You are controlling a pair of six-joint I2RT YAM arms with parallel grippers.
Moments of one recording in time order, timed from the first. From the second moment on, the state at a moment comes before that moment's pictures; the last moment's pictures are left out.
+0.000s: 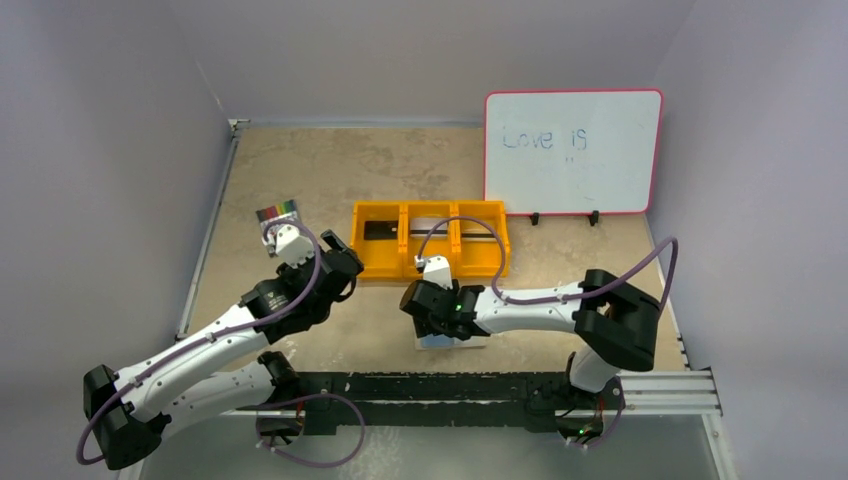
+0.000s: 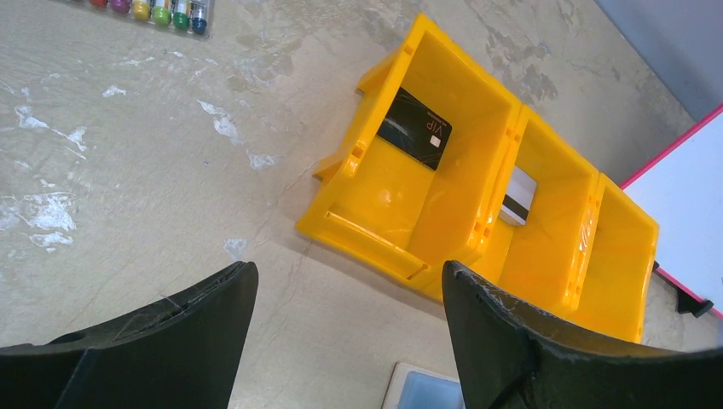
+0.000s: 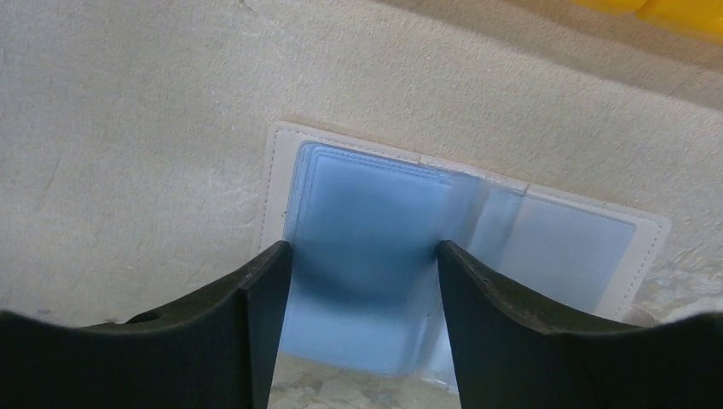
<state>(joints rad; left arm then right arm) -0.87 0.85 0.72 -0.70 -0.81 -1.25 1.21 1.61 0.88 -0.42 0.45 0.84</state>
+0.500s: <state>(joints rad) -0.87 0.84 0.72 -0.70 -0.81 -1.25 1.21 1.59 0.88 -0.42 0.46 0.88</state>
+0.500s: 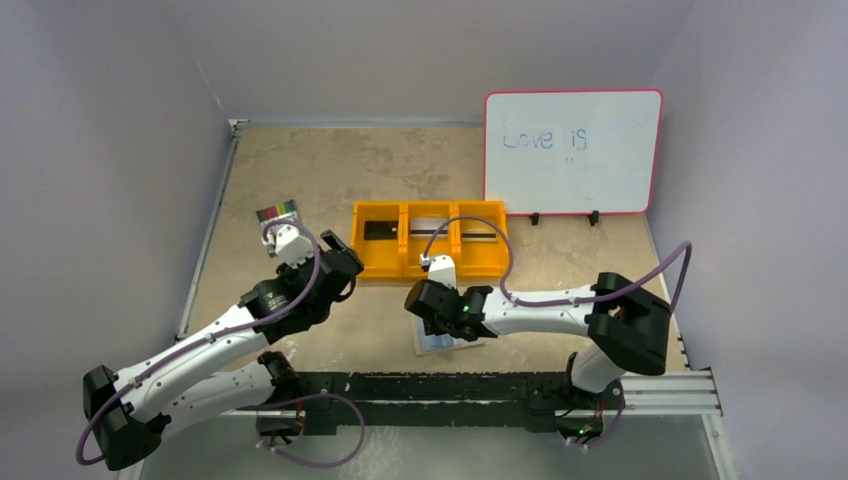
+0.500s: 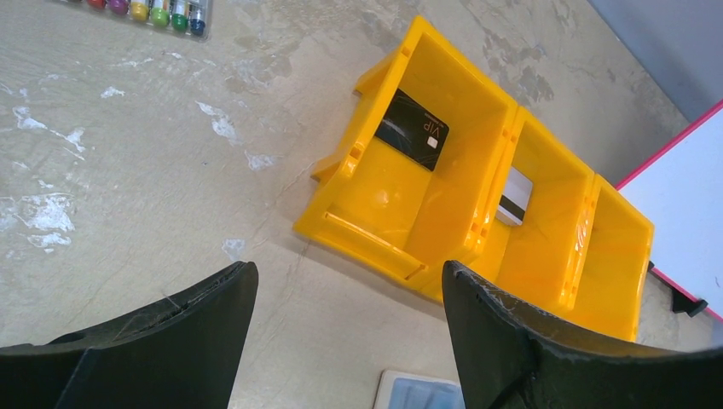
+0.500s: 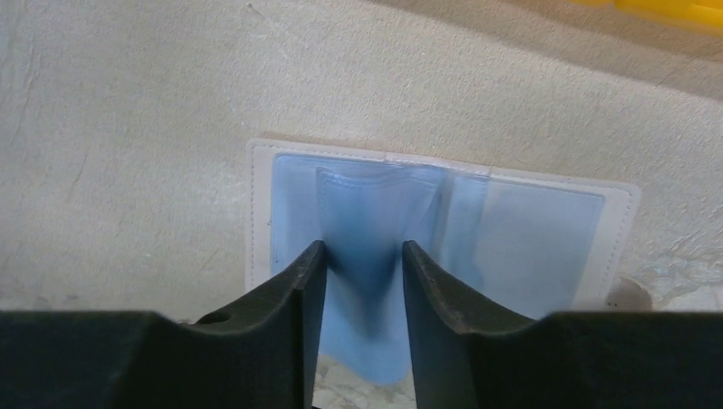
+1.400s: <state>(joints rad) -0.87 1.06 0.73 -0.55 -0.63 -1.14 0.91 1.27 0.54 -0.08 0.17 0.93</state>
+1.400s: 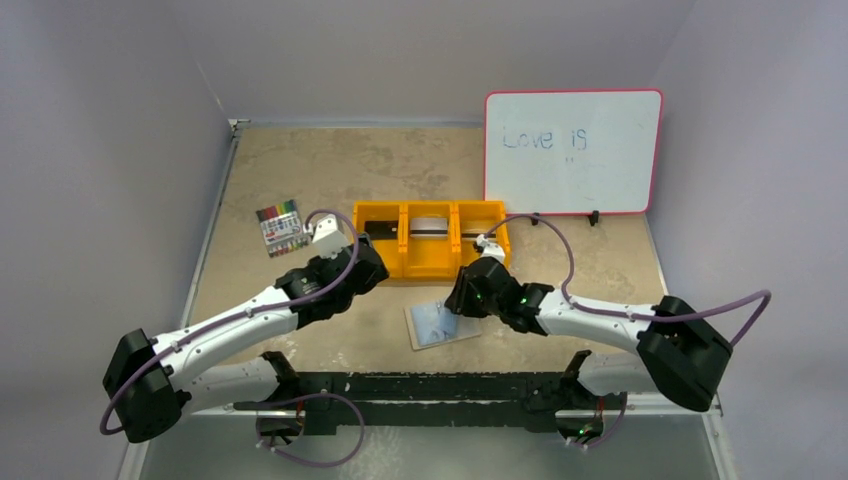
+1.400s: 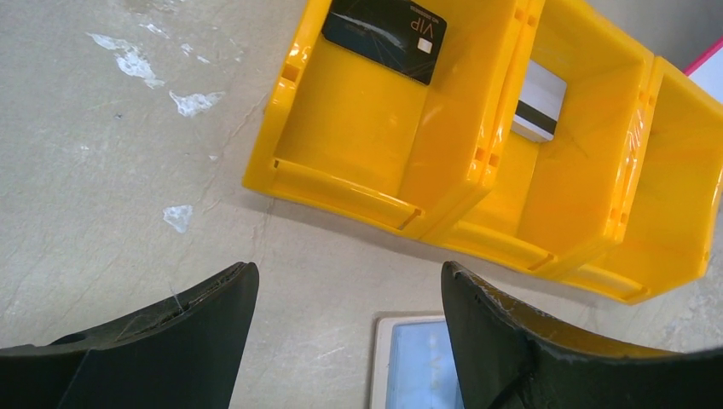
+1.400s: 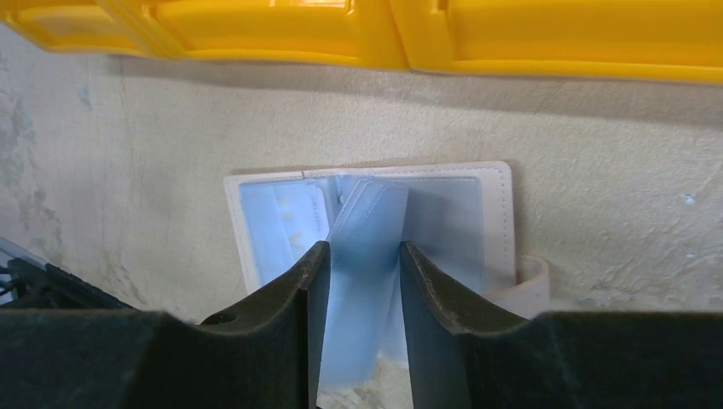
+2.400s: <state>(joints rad) -0.87 1.06 0.73 -0.54 -0.61 -1.13 0.99 1.23 0.69 -0.22 0.23 0.70</state>
